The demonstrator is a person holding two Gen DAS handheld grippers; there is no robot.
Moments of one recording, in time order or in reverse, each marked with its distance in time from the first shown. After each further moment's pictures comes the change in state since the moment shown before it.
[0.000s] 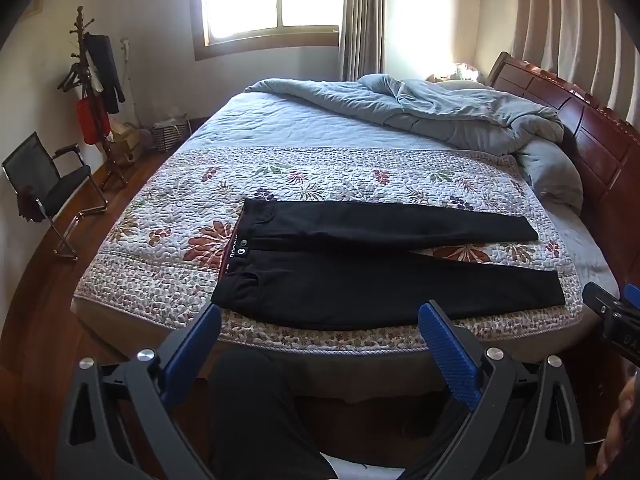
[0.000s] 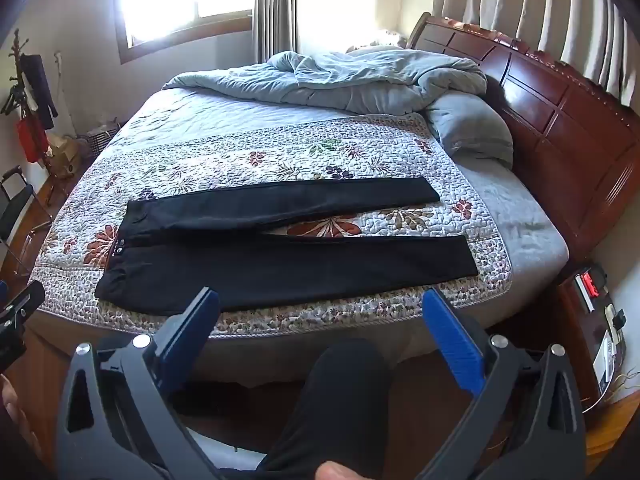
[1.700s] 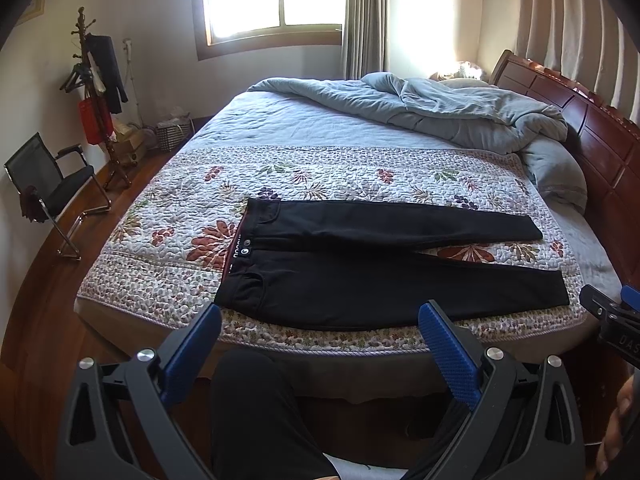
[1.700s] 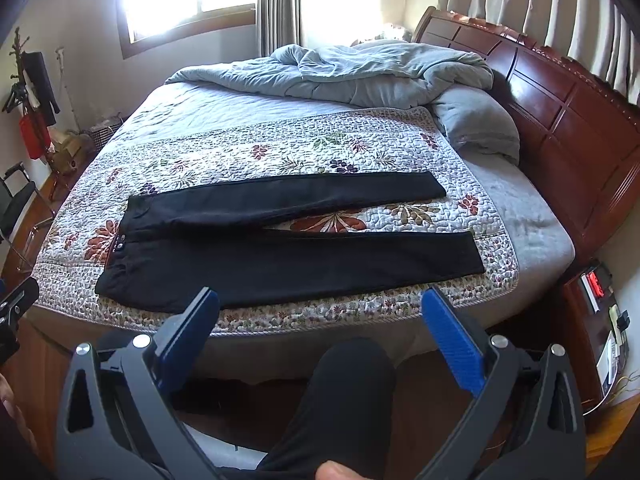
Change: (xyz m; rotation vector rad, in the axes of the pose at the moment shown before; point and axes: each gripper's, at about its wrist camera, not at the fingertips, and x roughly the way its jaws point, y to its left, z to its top) left arm 0.003 0.001 0.002 0.007 0.003 0.022; right arm 0.013 0.001 0.001 -0.003 0.026 0.020
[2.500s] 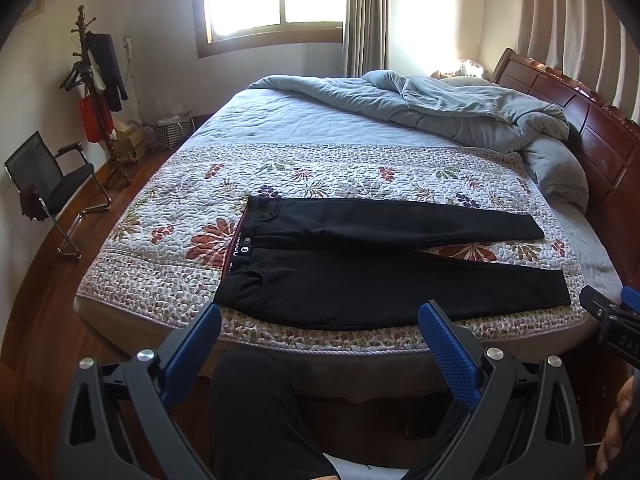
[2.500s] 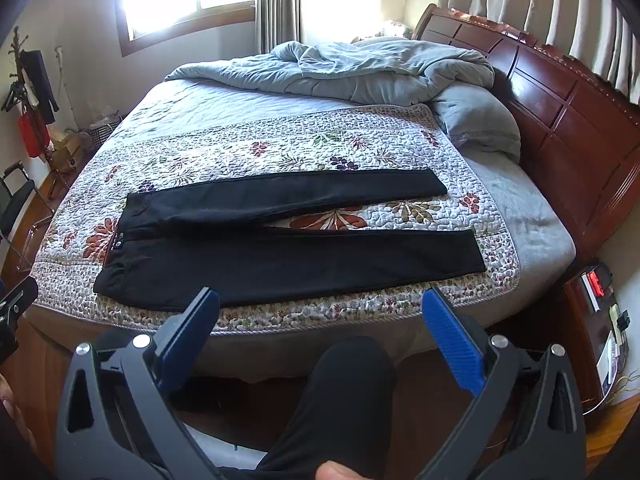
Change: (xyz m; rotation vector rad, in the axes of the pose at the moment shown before) left arm 0.006 0.004 -0.001 -0.004 0.009 -0.001; right arm 0.005 0.000 0.001 0.000 0.012 -0.001
